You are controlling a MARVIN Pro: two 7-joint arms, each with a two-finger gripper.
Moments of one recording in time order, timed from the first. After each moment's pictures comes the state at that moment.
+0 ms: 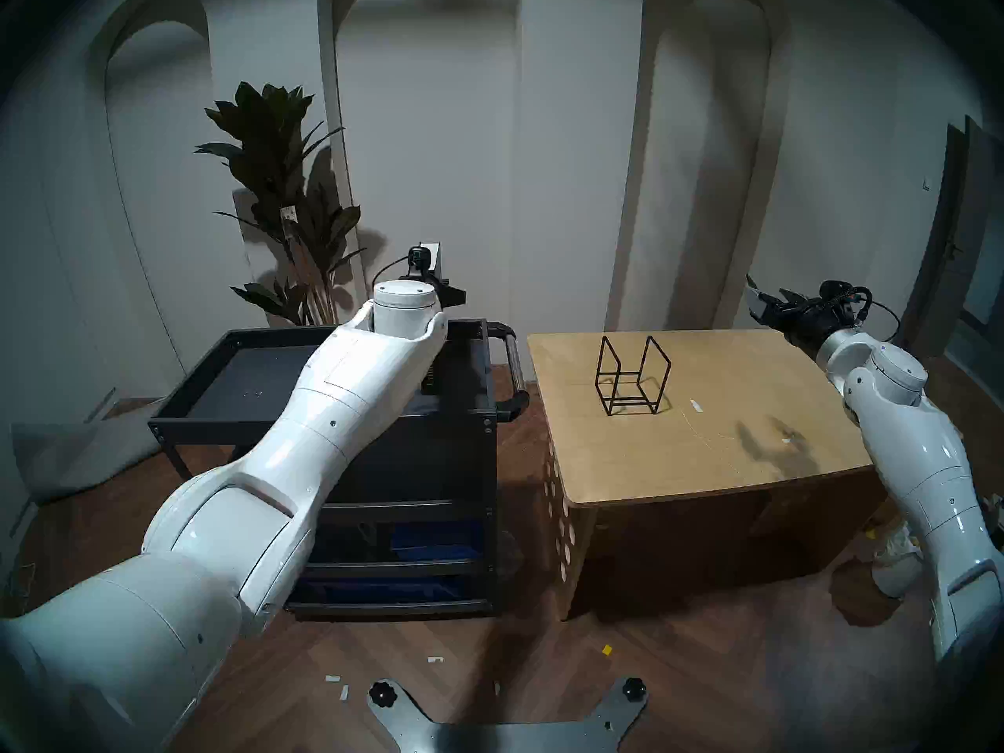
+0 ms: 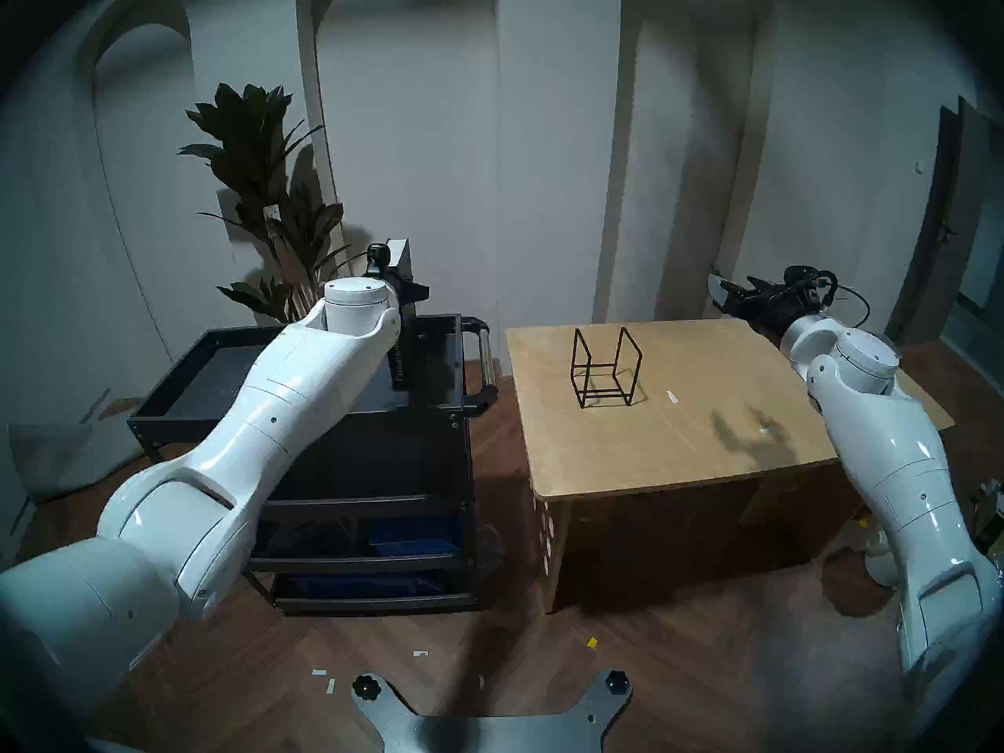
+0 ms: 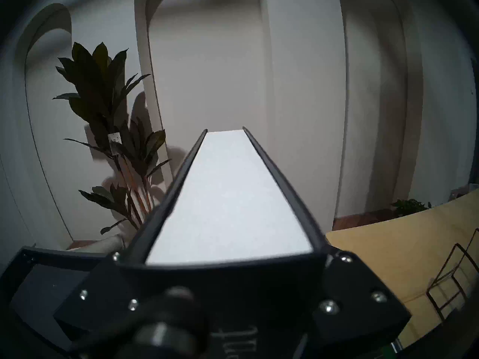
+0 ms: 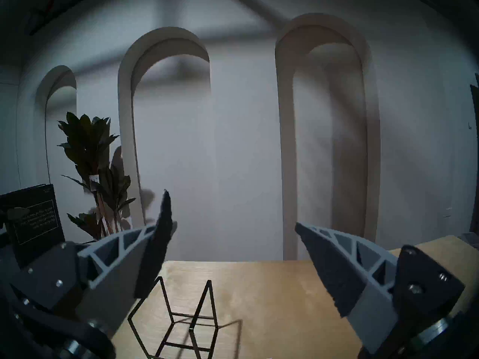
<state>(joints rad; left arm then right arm) 0.67 -1.37 -1.04 -1.03 -0.51 0.43 0.37 -1.20 -0.73 1.51 -1.38 0.90 0.12 0.24</state>
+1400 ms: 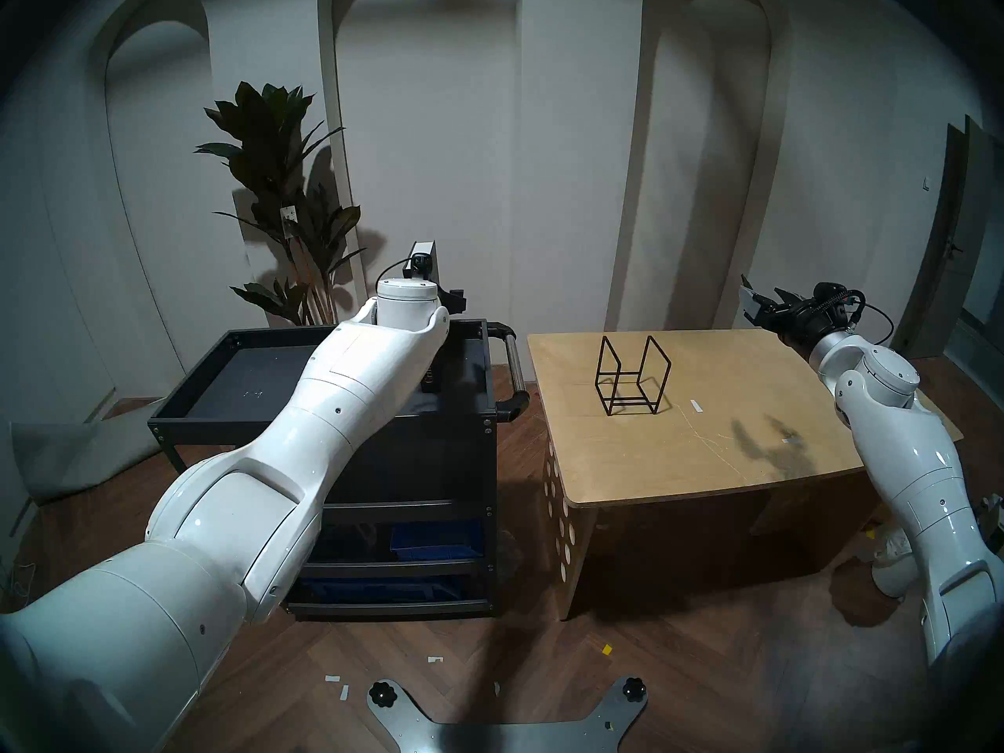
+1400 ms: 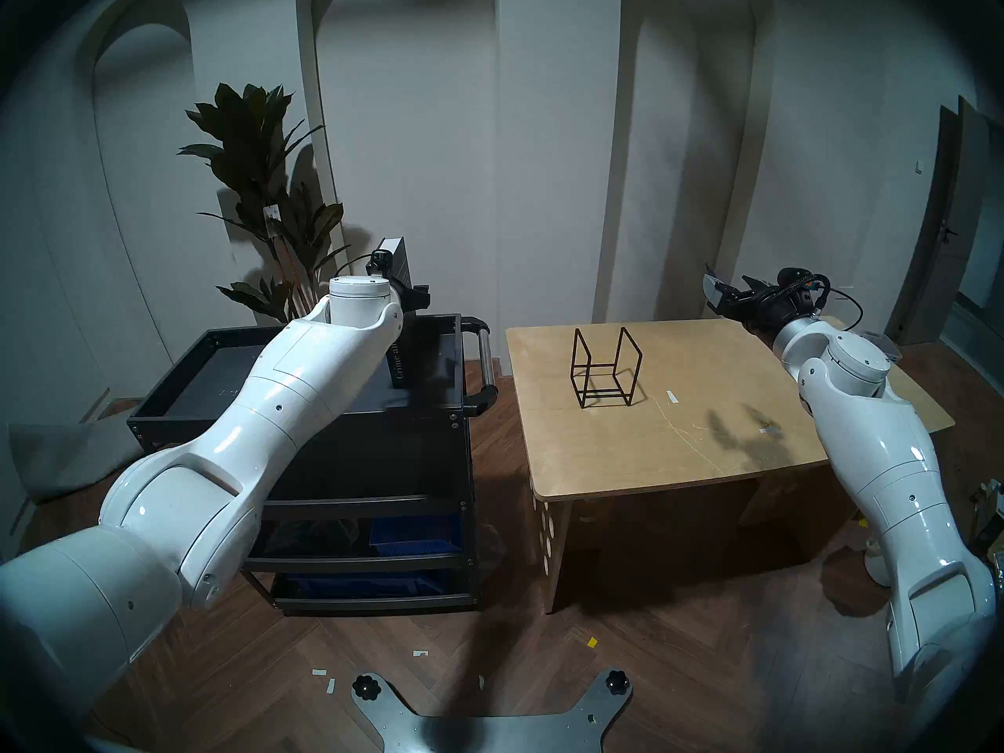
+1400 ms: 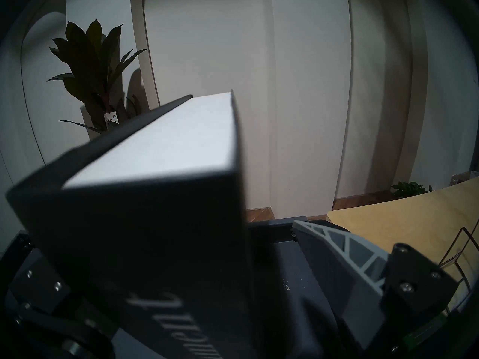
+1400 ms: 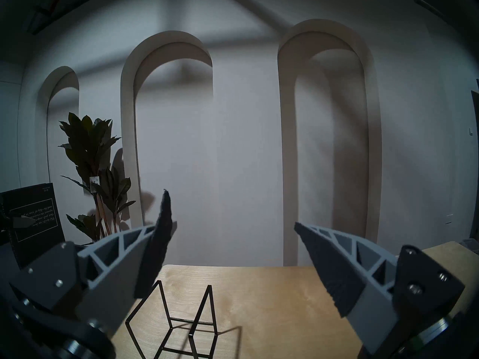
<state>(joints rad) 0.64 -1.38 -1.03 -0.96 -0.54 0.48 0.38 -1.18 -0.76 1.49 -1.35 0.86 0.10 0.25</state>
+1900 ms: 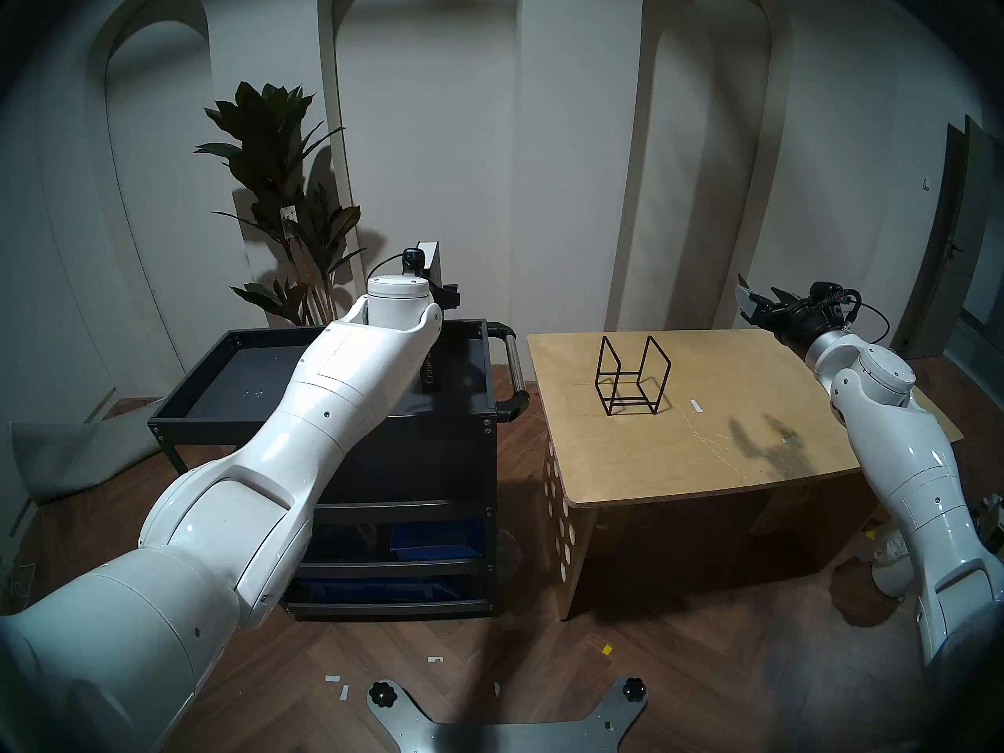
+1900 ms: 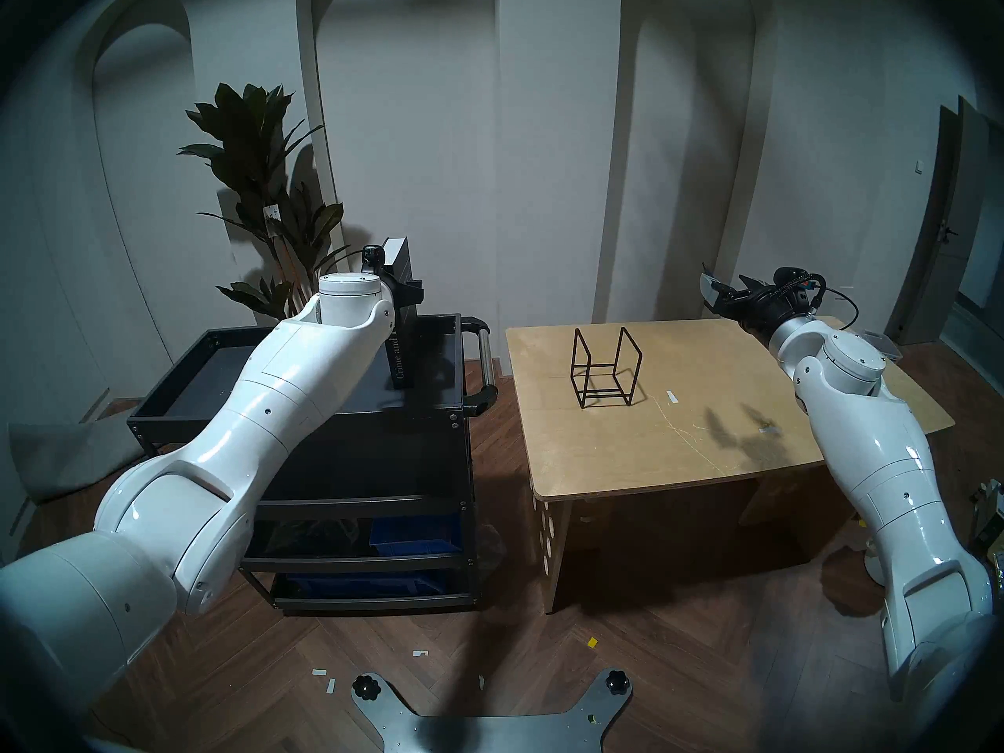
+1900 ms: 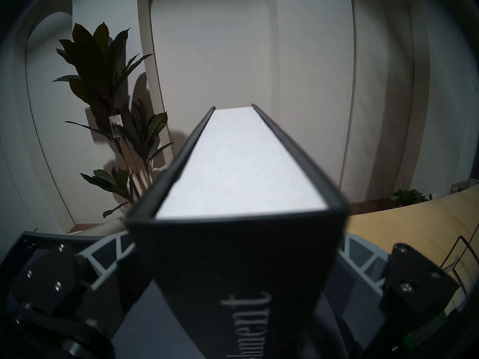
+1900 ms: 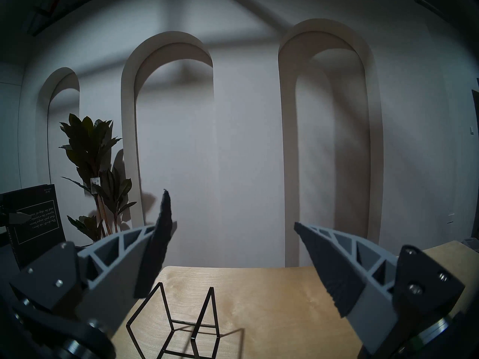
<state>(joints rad) 0.68 -1.35 -1.06 -1.06 -0.57 0.51 0.39 -1.16 -0.78 1.49 -1.33 0.85 0.10 0.25</state>
